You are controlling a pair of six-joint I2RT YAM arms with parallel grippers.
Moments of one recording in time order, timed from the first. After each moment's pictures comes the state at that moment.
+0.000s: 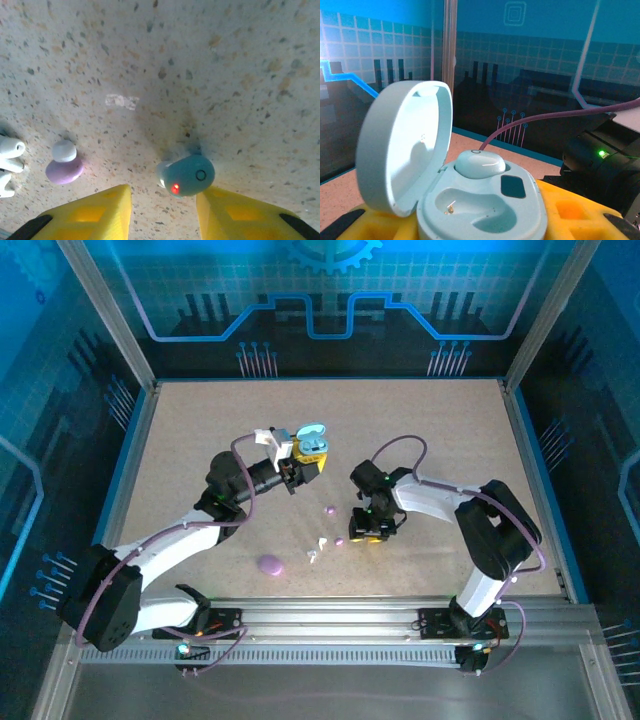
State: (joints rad) left arm -0.49 1.25 0.63 0.76 0.51 -0.16; right arm 0.64 1.71 0.99 -0.75 -0.26 0.65
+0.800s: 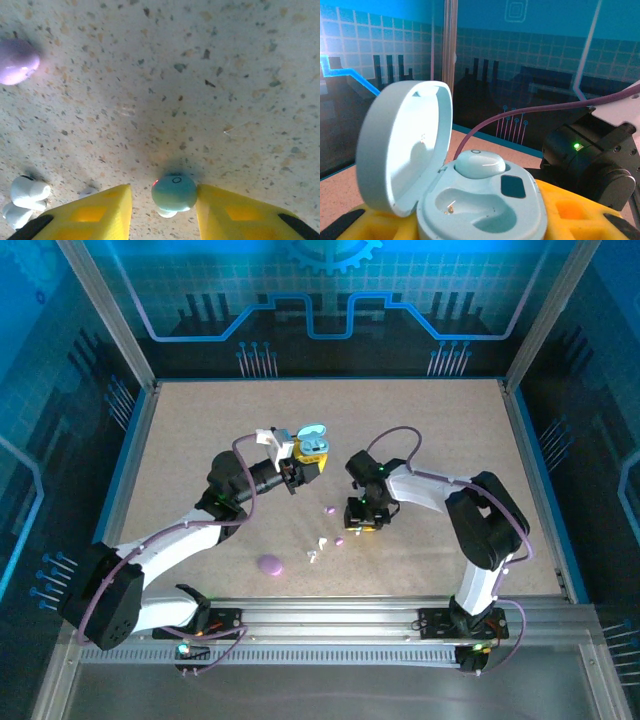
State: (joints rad) left arm -0.49 1.26 0.63 0.76 0.51 -0.16; right arm 0.62 1.79 1.09 -0.74 -0.23 0.62
